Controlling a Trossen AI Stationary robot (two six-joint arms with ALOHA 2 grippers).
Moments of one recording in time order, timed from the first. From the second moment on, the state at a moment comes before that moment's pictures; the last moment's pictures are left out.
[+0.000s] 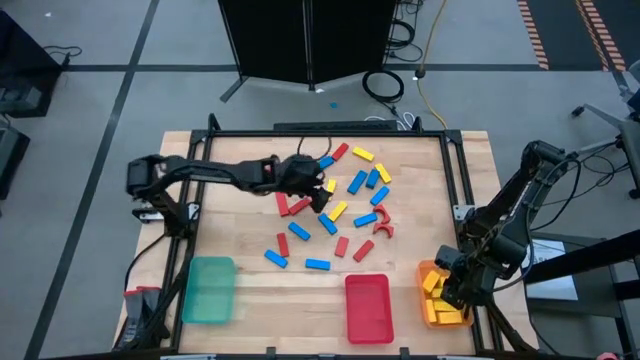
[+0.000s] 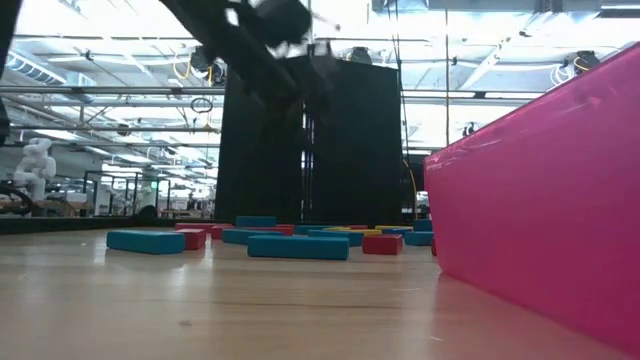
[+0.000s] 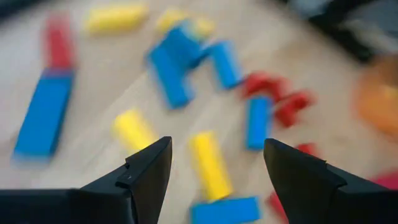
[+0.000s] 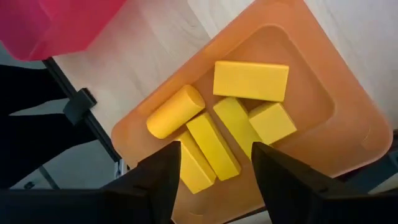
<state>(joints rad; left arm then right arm) 0.20 1.69 1.13 -0.19 -0.03 -0.50 1.00 1.10 0.84 -0.99 0.03 1.66</state>
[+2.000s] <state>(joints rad) 0.22 2.20 1.63 -0.69 -0.01 -0.50 0.98 1.10 0.85 -1.10 0.31 1.68</state>
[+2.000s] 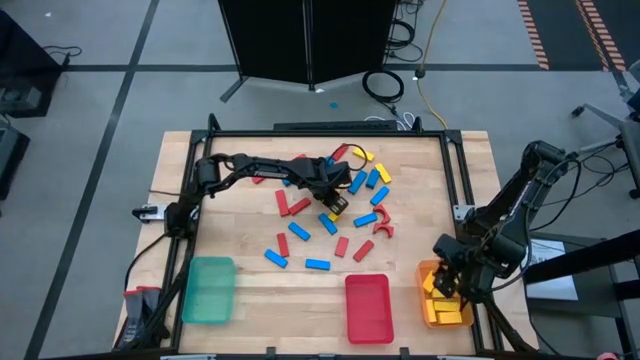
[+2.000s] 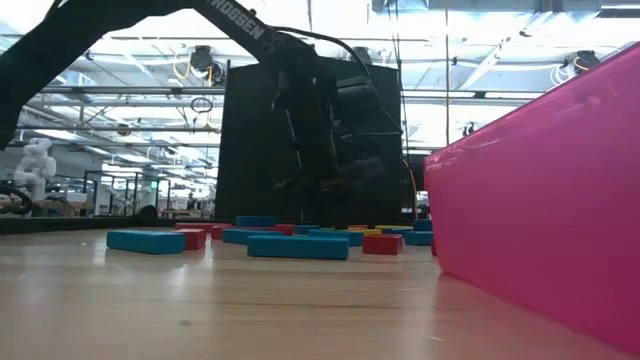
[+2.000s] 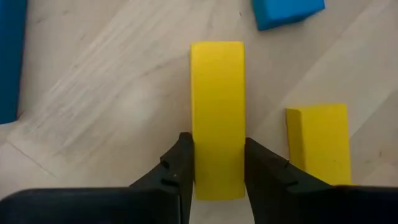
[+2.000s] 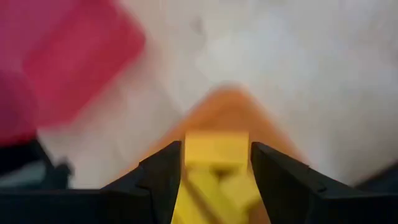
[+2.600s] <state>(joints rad) 0.16 1.82 1.65 -0.43 -0.07 -0.28 0.57 0.94 0.85 -0.99 1.24 1.56</state>
